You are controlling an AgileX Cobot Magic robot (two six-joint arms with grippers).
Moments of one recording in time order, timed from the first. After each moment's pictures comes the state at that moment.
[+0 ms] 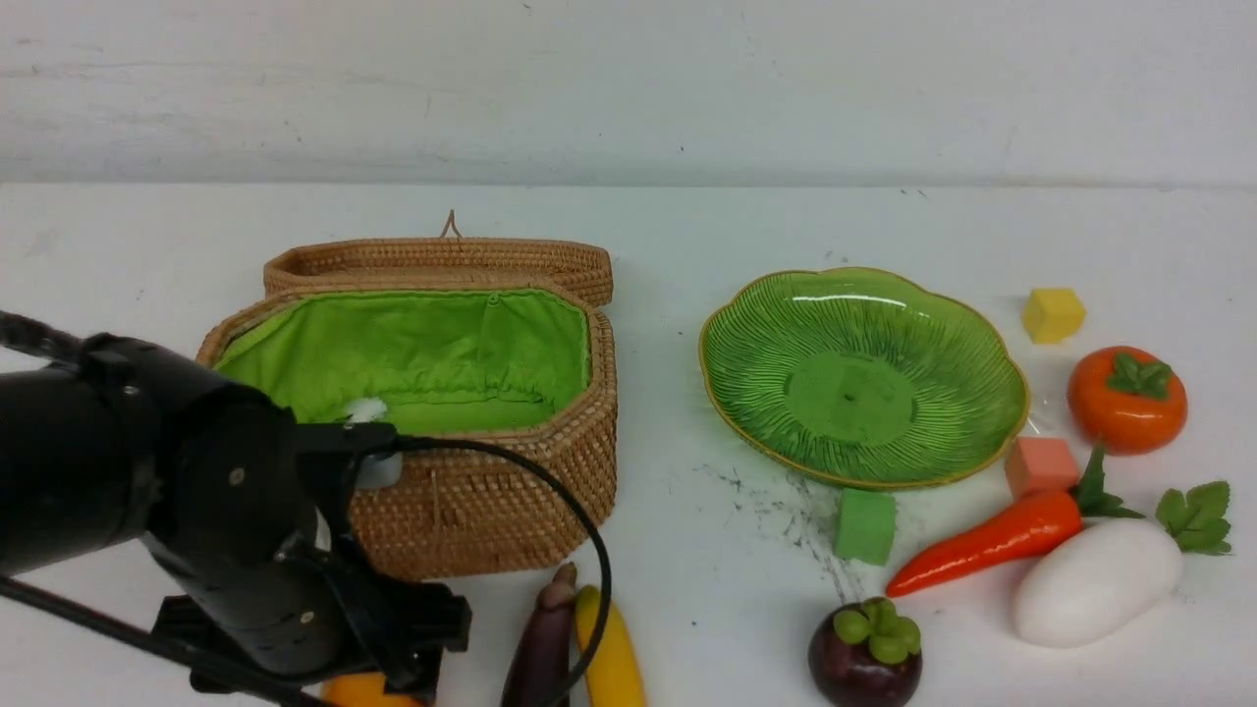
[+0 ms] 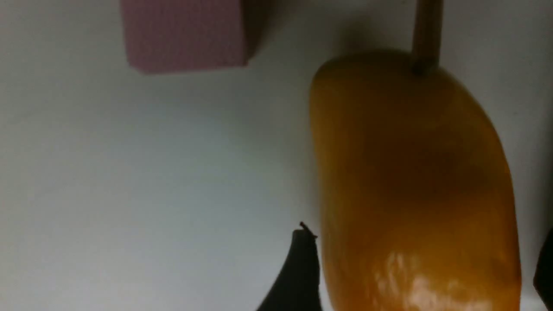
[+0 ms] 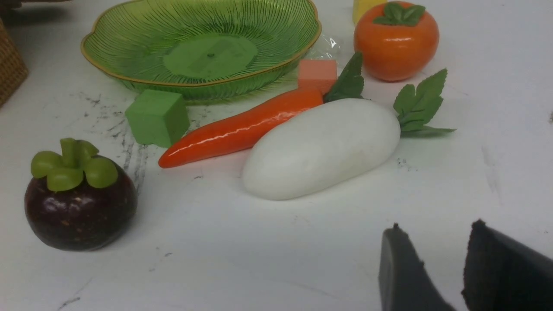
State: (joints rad) right arm 0.05 -0.01 0.01 0.02 0.39 0.01; left arm -0.47 1.52 -0.85 0.02 0.73 -0.46
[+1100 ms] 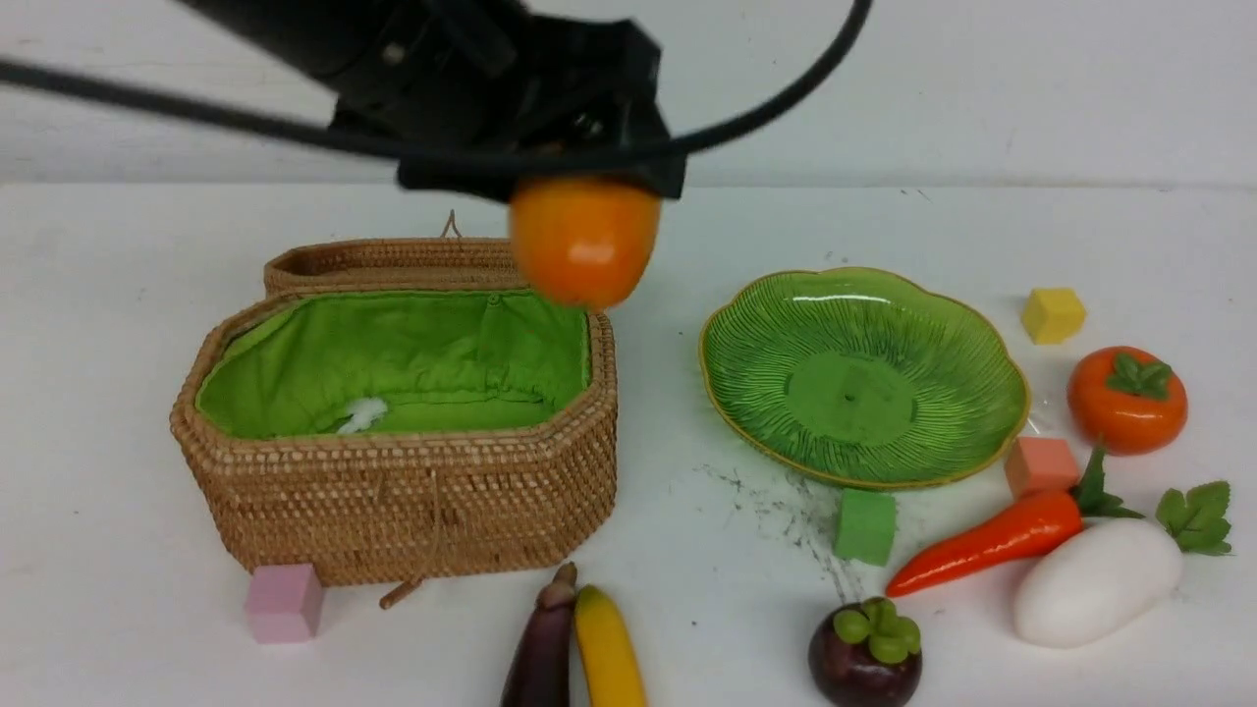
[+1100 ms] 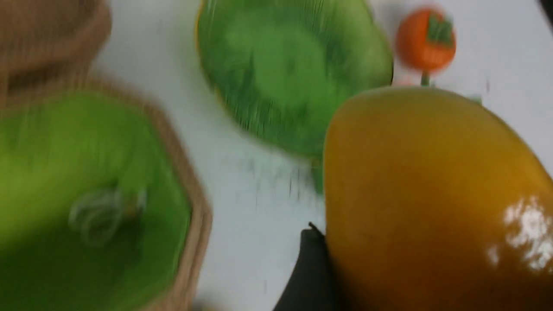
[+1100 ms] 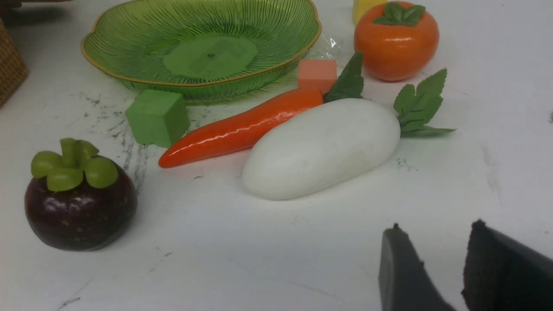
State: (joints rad) right arm 0.05 -0.01 0.01 0.02 0.39 0.01; left arm -0.48 1.69 -1.82 -0.35 1.01 -0.07
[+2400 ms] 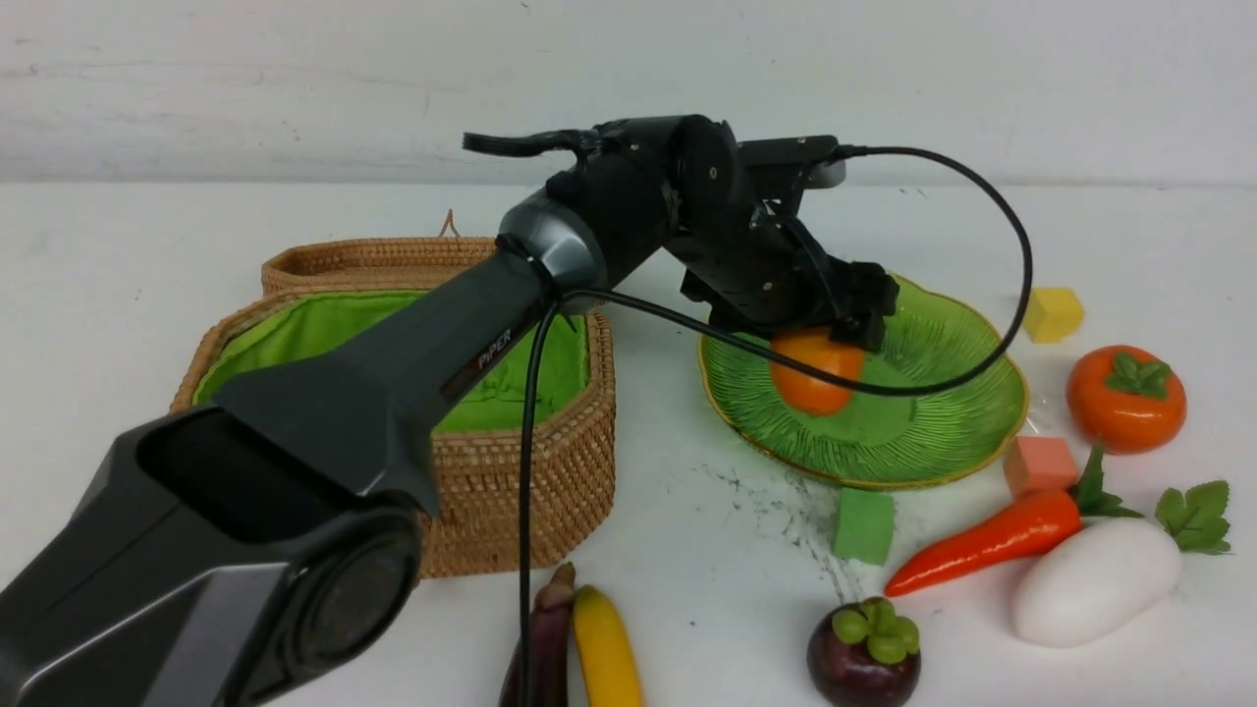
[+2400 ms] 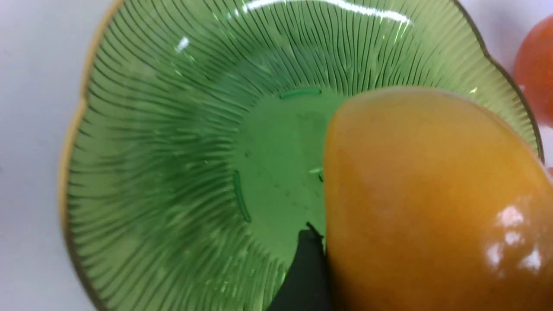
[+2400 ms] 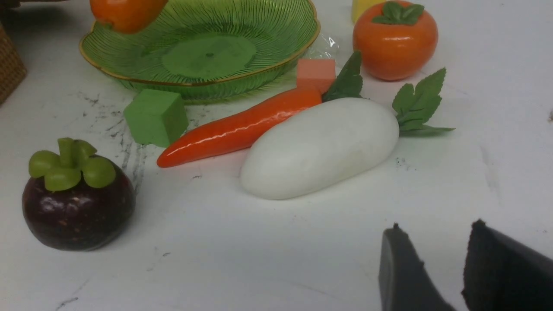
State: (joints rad) right arm 0.05 -0.01 0.01 0.02 0.39 0.01; left arm -0.60 2.48 -2.44 -0.32 0.87 -0.03
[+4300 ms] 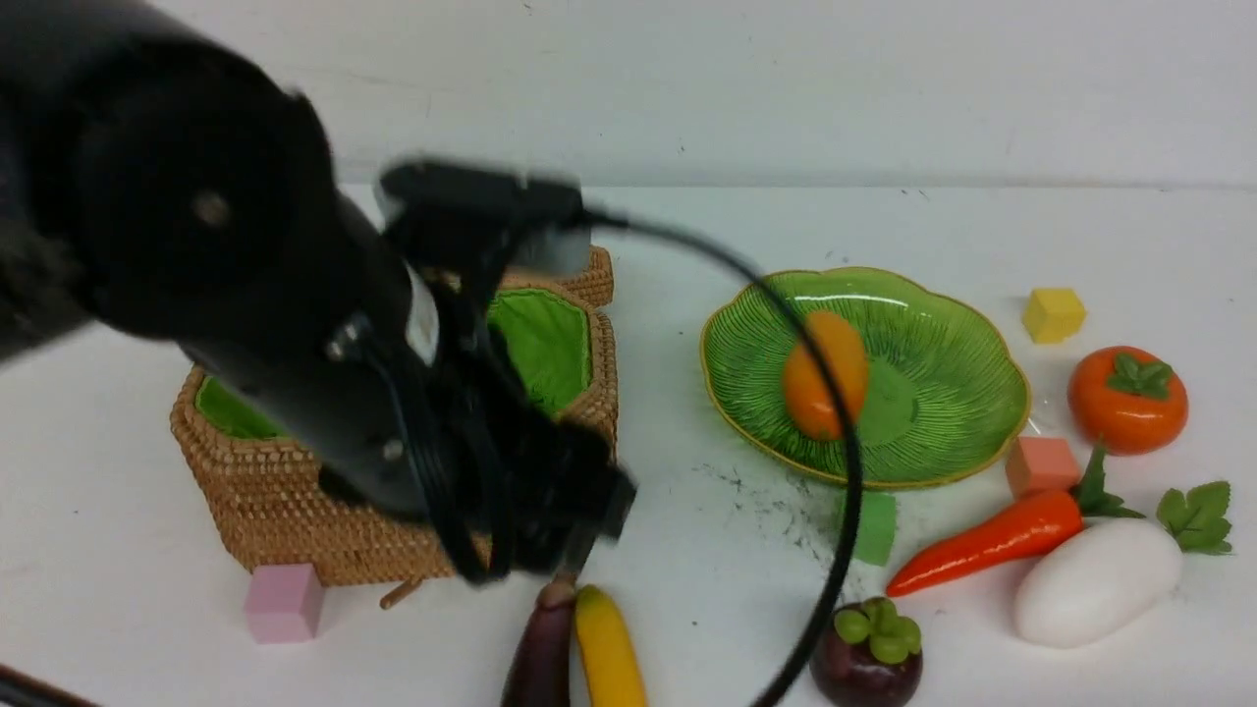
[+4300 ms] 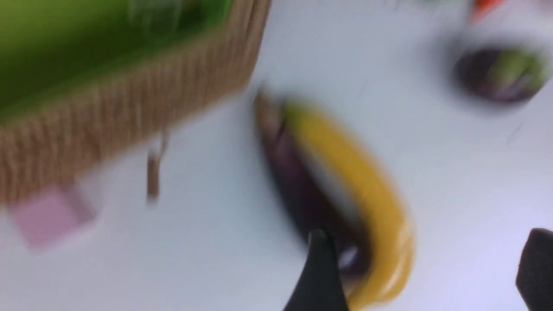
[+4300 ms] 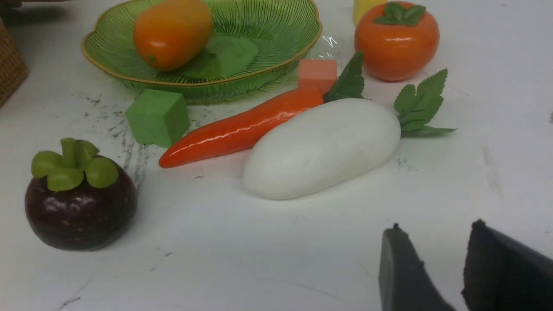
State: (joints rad) right arm 0.05 -0.01 0.01 0.02 0.39 0.01; left arm -0.73 1.42 -1.22 0.01 1.07 -0.29
